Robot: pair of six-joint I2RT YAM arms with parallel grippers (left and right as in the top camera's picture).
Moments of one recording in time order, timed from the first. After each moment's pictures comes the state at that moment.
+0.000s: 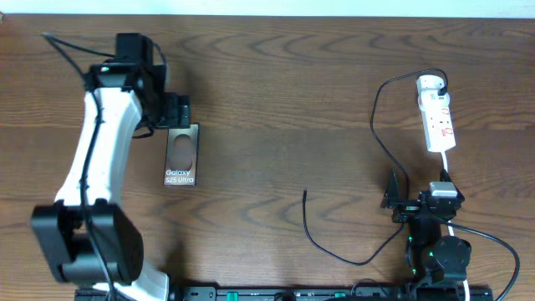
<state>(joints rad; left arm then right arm) 0.01 1.75 1.51 -1.10 0.01 -0.03 -0.01 0.01 0.01 -0.07 0.03 -0.01</state>
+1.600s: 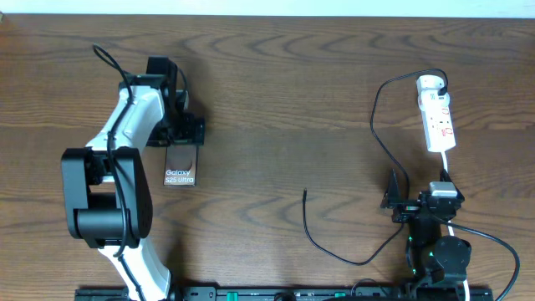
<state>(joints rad) -0.01 1.96 1.37 -0.95 0.01 -0.03 -0.01 0.01 0.01 -0.07 0.03 -0.01</state>
